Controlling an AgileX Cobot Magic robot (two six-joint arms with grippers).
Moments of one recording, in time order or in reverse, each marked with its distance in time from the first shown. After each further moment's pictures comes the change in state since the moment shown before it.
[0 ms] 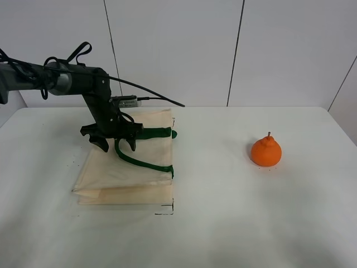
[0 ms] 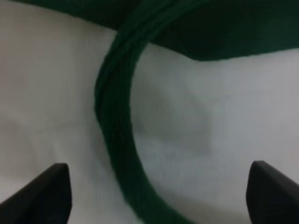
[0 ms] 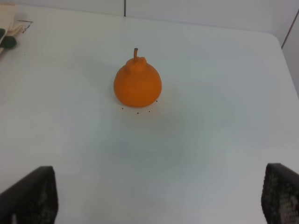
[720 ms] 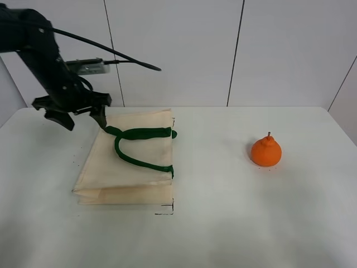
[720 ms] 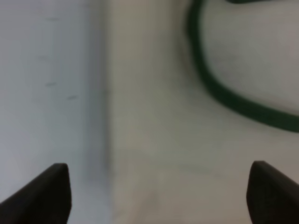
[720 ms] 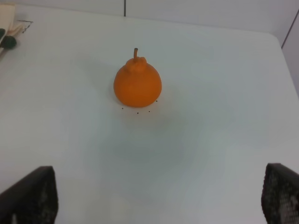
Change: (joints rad) left arm 0.043 -0.358 0.139 -0.009 0.155 0.073; right arm 0.000 0.000 0.000 0.000 0.000 0.000
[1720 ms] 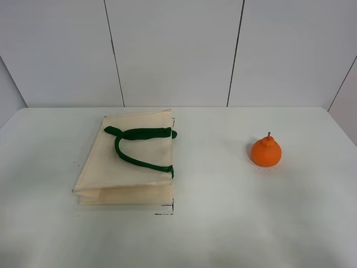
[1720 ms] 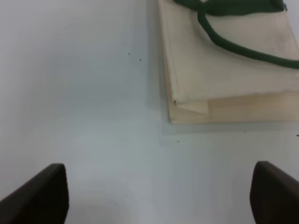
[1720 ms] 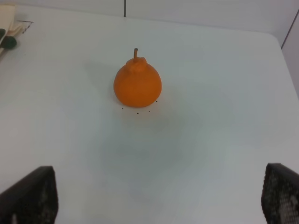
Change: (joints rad) left arm 0.224 -1.533 0.815 0.000 0.075 0.189; right arm 0.000 0.000 0.000 0.000 0.000 0.000
